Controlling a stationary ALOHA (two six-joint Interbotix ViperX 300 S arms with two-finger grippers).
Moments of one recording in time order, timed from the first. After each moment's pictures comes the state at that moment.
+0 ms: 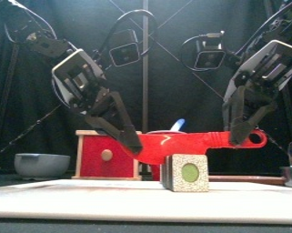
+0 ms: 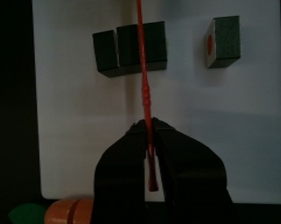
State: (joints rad) left arm -0.18 0.13 0.69 -0.08 -0.08 0.00; right arm 0.11 -0.15 0.84 0.15 0.28 0.04
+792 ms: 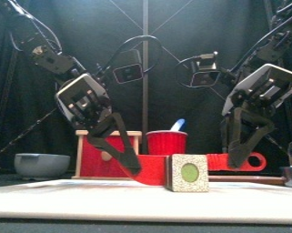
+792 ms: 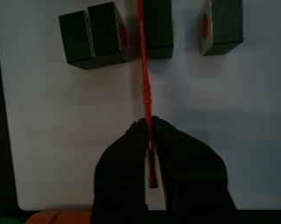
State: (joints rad) left arm -0.15 0.18 0.69 -0.07 -0.08 0.00; right arm 0.09 -0.06 0.83 0.14 0.28 0.03
